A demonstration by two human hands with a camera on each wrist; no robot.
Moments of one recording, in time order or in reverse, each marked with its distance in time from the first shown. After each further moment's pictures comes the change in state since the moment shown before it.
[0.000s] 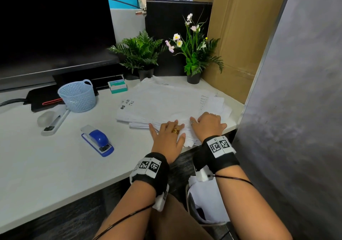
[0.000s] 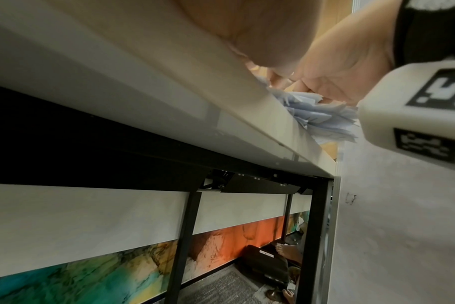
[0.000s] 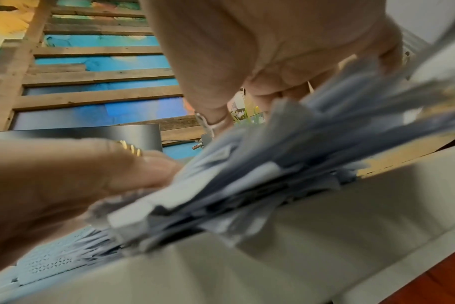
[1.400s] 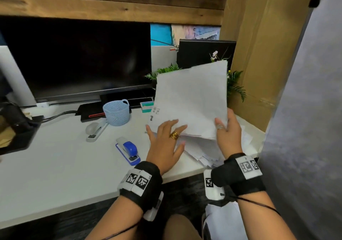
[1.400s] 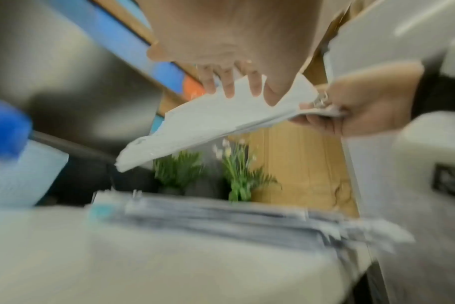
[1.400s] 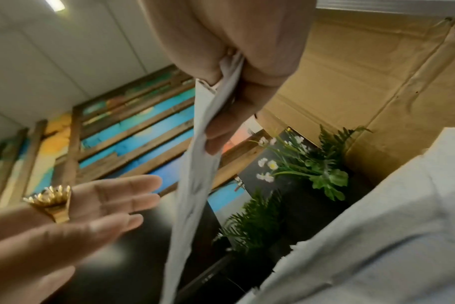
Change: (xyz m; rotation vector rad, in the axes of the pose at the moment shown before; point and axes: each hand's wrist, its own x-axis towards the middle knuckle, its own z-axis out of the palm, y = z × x) left_hand -0.044 -0.032 -0.086 -0.068 0.431 0.081; right_hand -0.032 -0.026 -0.059 1.118 0.166 -0.416
